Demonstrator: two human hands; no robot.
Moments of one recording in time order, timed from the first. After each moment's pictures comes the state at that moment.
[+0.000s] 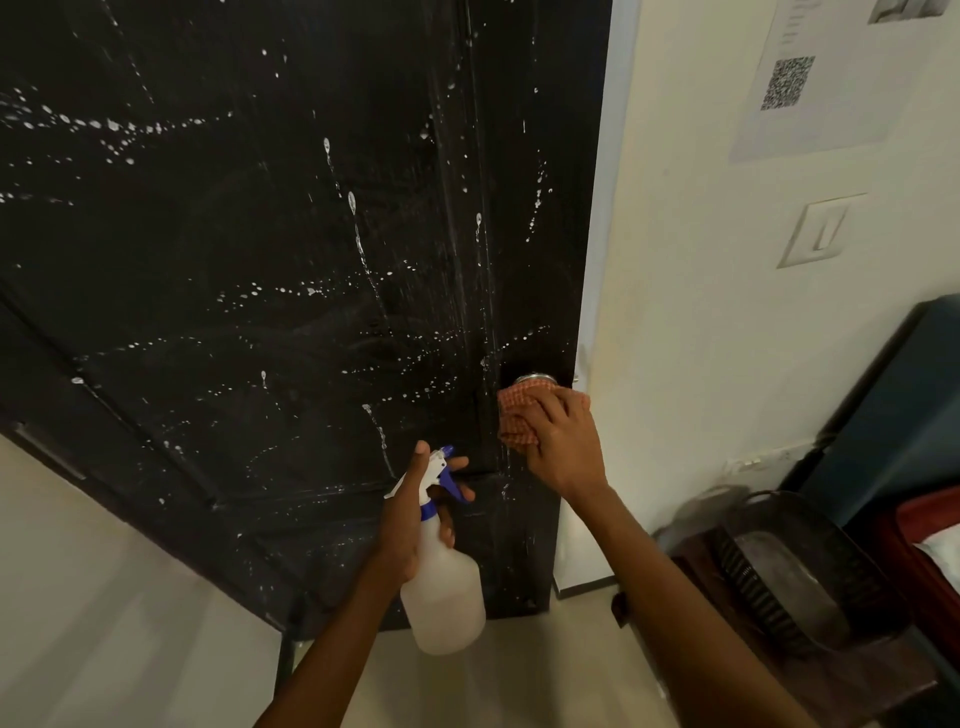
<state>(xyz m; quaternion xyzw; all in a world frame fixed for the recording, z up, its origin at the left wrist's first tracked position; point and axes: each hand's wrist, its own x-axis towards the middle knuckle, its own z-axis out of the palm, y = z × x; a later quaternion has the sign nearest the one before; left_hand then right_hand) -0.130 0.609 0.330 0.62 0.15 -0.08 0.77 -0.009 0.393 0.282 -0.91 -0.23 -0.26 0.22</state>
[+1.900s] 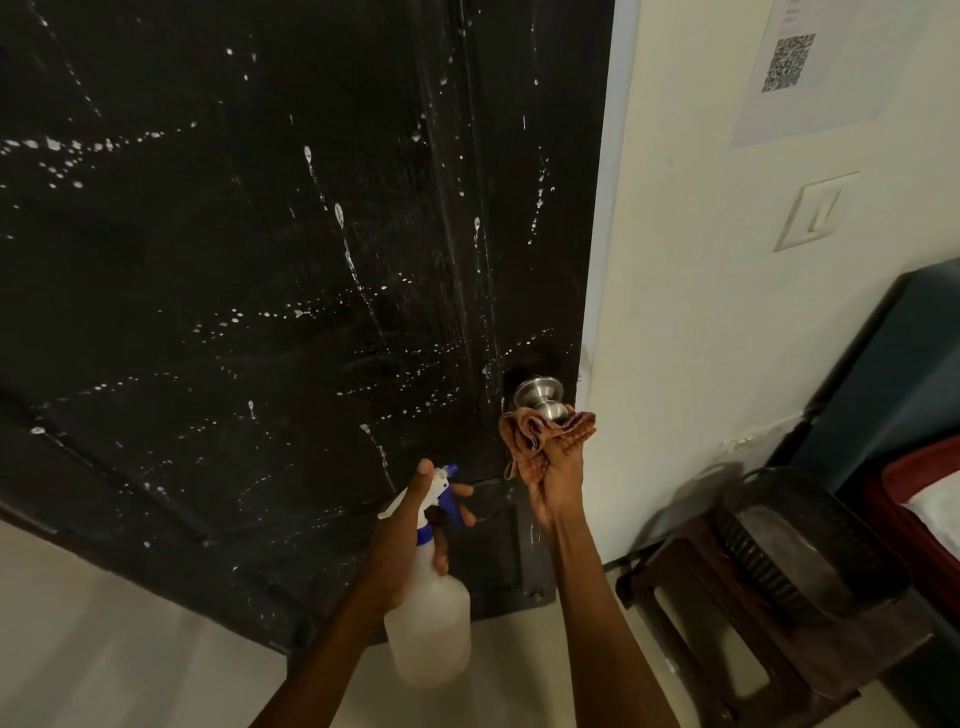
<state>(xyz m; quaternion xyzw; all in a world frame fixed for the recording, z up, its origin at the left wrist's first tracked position) -0.115 0.641 0.339 0.69 0.16 -0.14 0.69 -0.016 0.453 0.253 -0.39 0.14 -0.03 0.91</state>
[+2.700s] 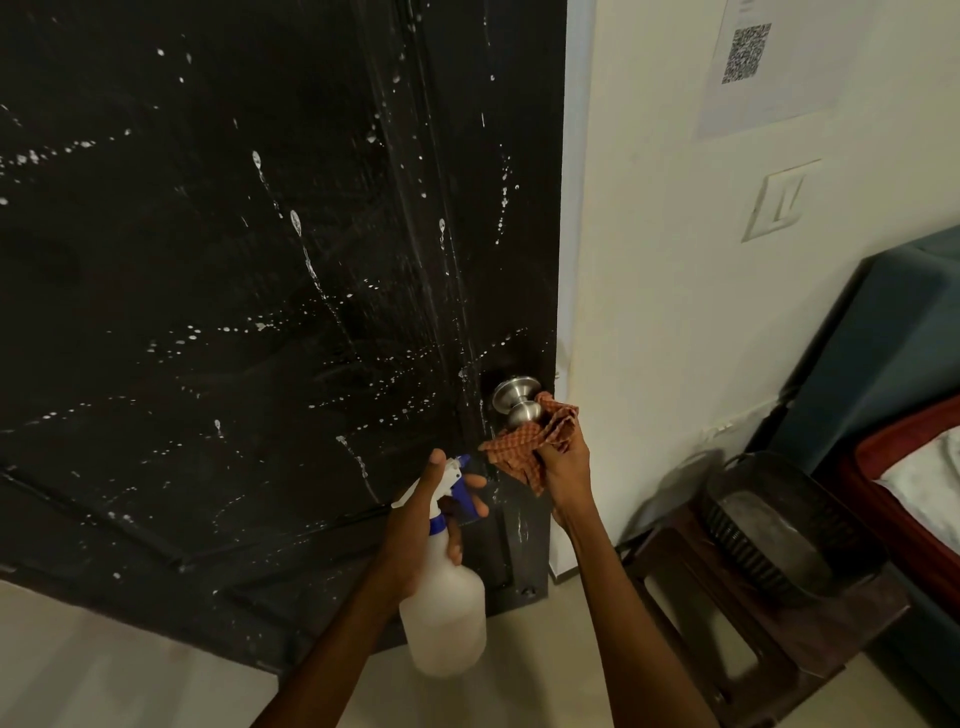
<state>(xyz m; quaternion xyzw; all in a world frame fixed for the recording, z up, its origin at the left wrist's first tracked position) -0.098 0.607 0.354 0.68 0.11 -0.19 0.70 -0.023 0.421 0.270 -0.57 0.12 -0.06 0.81</state>
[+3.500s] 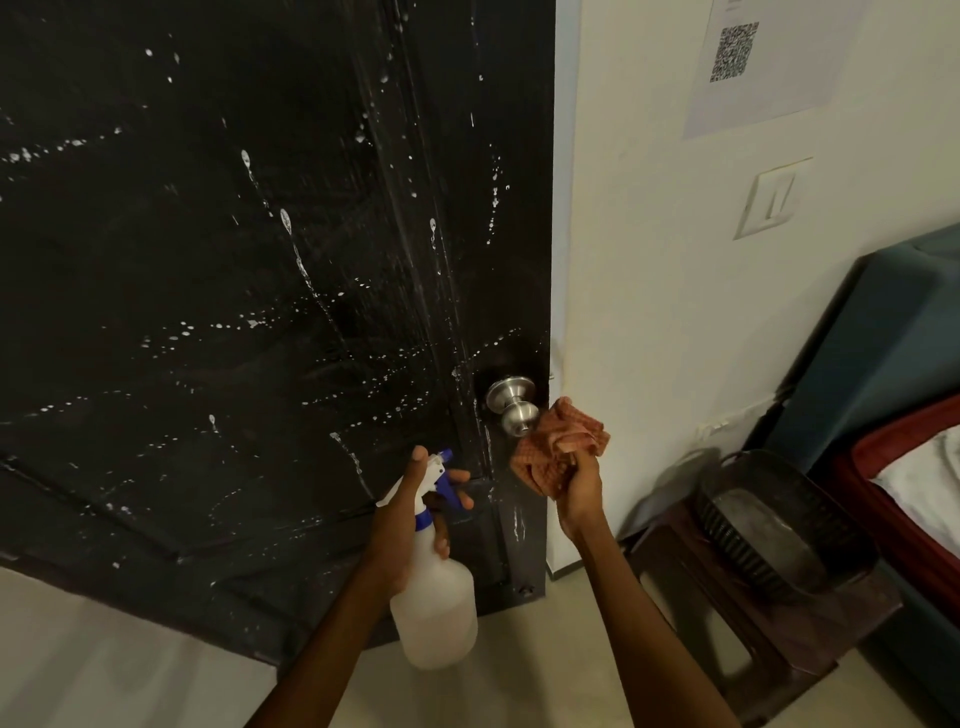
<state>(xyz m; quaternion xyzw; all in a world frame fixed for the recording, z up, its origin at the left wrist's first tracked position) -0.103 0.608 0.351 0.68 0.12 -0.13 0.71 -0.041 0.395 0.252 -0.57 0.15 -0.07 0.80</state>
